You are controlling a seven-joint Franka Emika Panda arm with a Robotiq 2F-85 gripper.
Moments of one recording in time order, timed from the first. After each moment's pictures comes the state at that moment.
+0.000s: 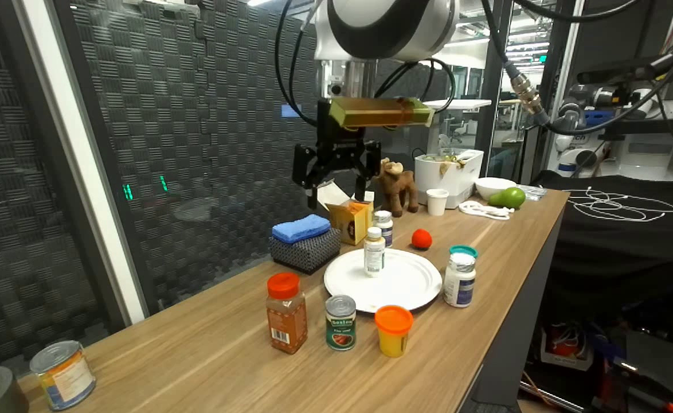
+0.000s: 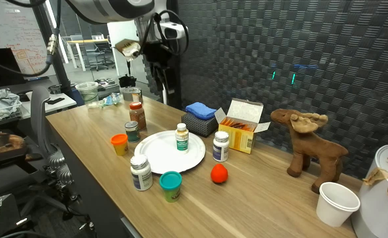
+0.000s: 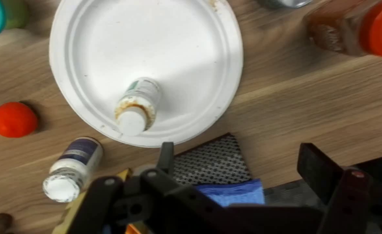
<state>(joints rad) 0.13 0.22 0.02 -1.93 -0.05 2.27 0.46</state>
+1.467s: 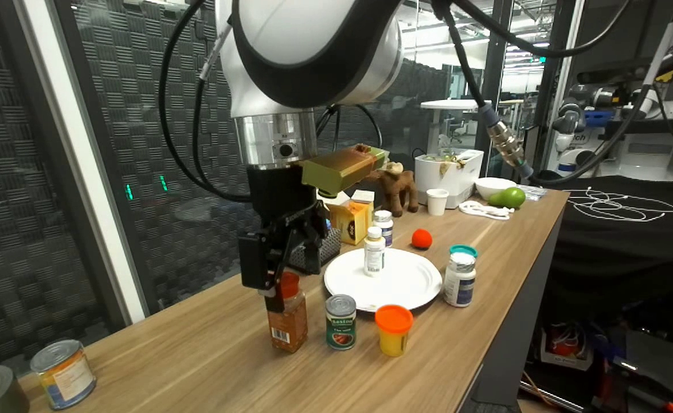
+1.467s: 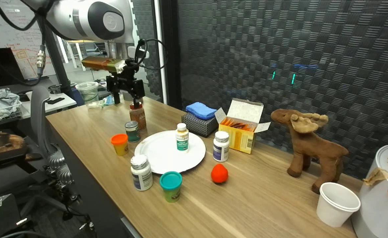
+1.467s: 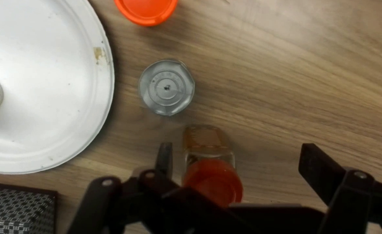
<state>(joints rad) 0.22 0.35 0.18 -1.87 -0.06 2.17 0.09</state>
